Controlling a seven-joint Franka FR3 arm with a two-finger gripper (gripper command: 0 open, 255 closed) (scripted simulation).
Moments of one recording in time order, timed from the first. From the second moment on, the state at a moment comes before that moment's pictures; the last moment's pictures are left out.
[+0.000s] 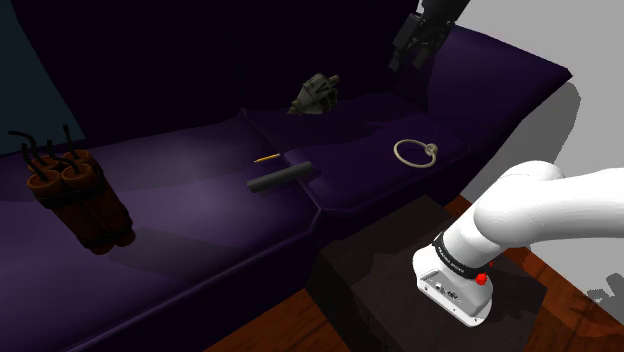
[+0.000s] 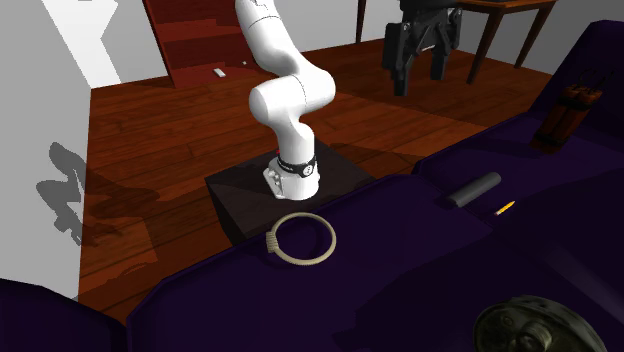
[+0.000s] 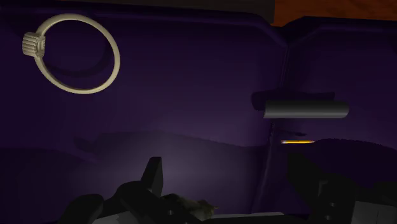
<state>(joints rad) -0.02 -0.79 0.03 -2.33 0.07 1.69 0.04</state>
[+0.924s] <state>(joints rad) -0.08 -0.82 -0.19 -2.60 -0.08 1.85 -0.26</state>
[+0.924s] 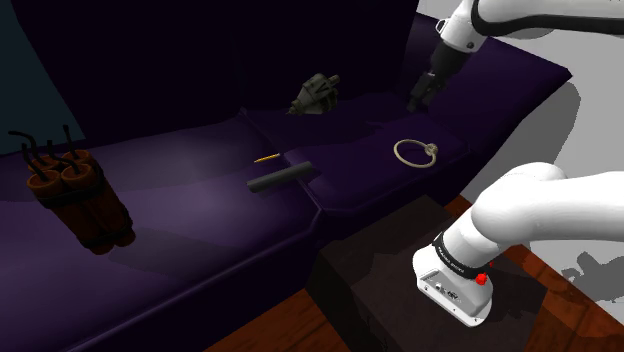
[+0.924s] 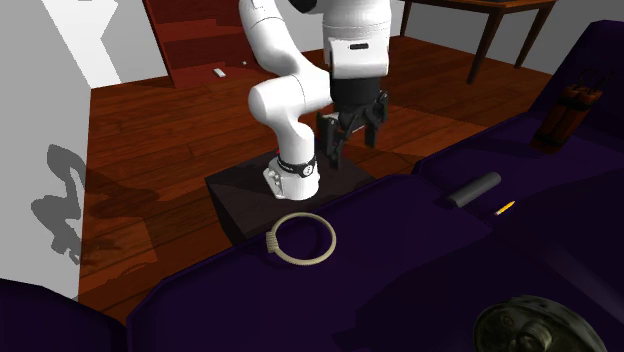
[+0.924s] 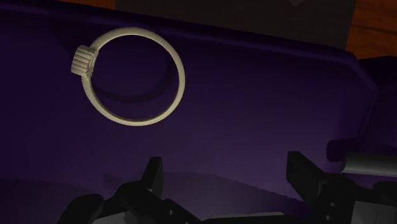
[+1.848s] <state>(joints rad) -0.15 -0.52 -0.49 -2.67 -0.26 2.17 -0.62</state>
